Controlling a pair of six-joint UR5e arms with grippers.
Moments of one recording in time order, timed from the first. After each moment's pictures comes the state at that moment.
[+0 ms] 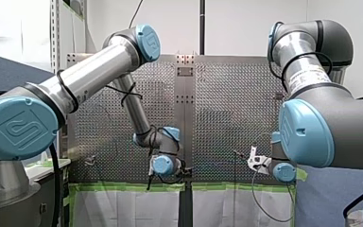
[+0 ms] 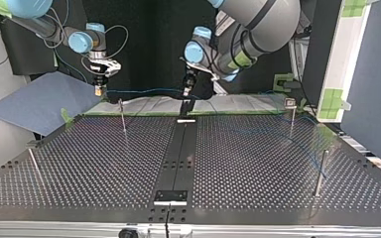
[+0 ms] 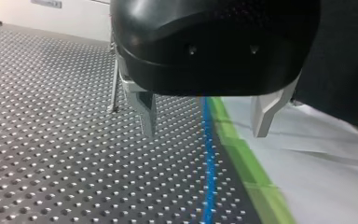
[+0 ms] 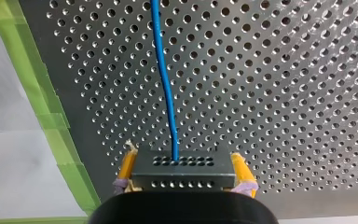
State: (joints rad) left arm -0.60 -2.50 -1.69 -2.35 -1.86 -1.56; right arm 1.70 -0.67 1.87 -1.09 1.41 1.74
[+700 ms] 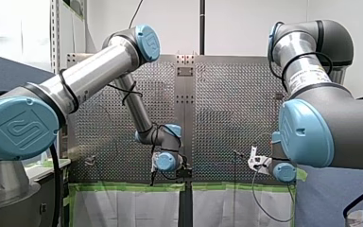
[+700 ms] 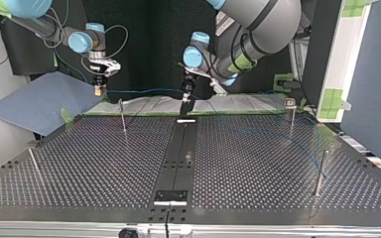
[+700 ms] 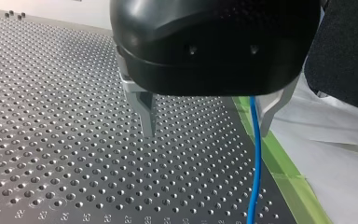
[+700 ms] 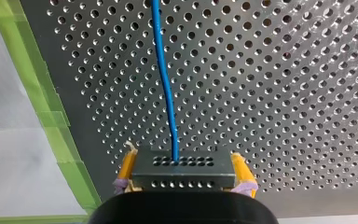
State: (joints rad) left arm -0.59 -2.50 -1.65 -2.36 -1.86 -1.58; right arm 1.69 -0.67 1.87 -1.09 1.41 1.74
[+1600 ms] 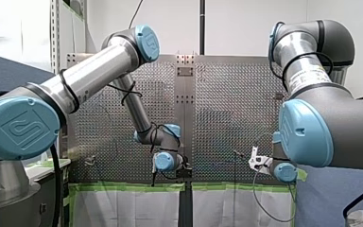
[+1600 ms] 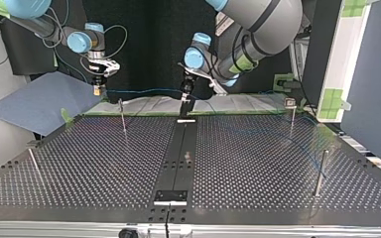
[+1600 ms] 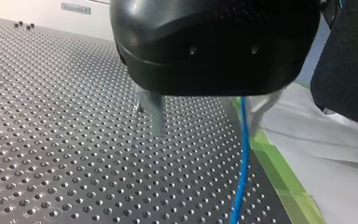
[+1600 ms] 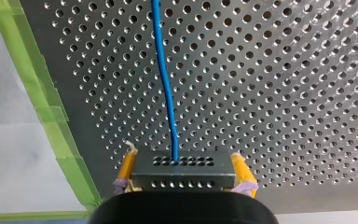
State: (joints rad) left arm -0.58 -2.50 -1.65 -2.37 -1.80 -1.61; right arm 1.69 -0.67 1.87 -1.08 1.41 1.73
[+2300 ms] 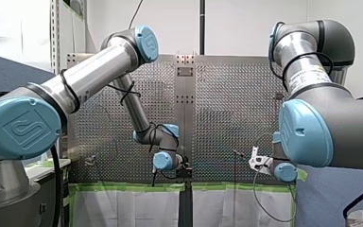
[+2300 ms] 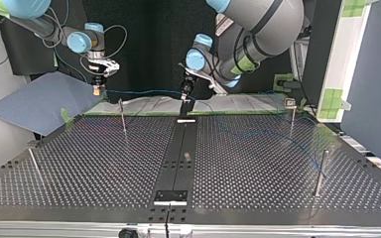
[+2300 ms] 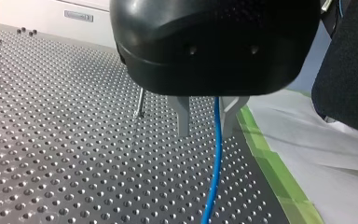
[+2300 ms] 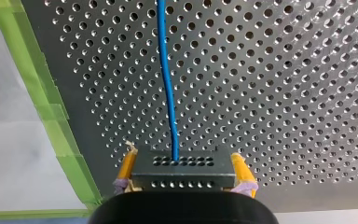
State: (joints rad) left arm -0.56 -2.50 -1.65 -2.37 -1.75 -1.61; right arm 1.68 -0.67 1.87 -1.08 1.41 1.73
